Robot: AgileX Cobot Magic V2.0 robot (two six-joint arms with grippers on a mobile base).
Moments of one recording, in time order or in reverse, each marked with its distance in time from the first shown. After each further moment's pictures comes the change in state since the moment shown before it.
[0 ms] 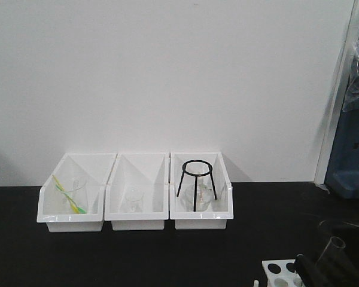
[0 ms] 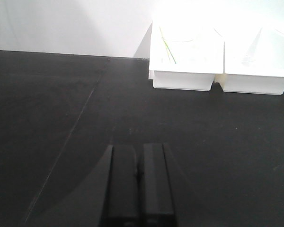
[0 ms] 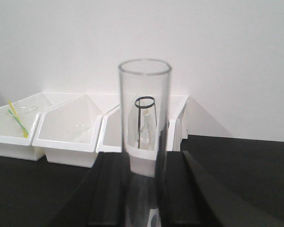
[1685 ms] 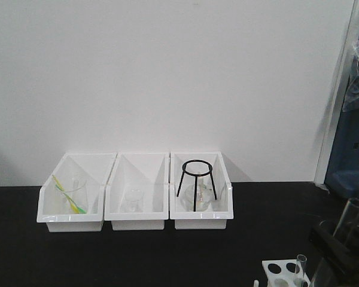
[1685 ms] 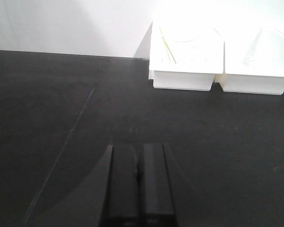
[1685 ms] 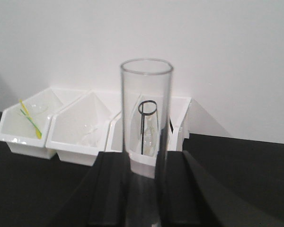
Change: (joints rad) left arm 0.000 0.000 0.000 0.000 0.000 0.000; right arm -0.052 -0.346 -0.193 -0.253 0.583 0.290
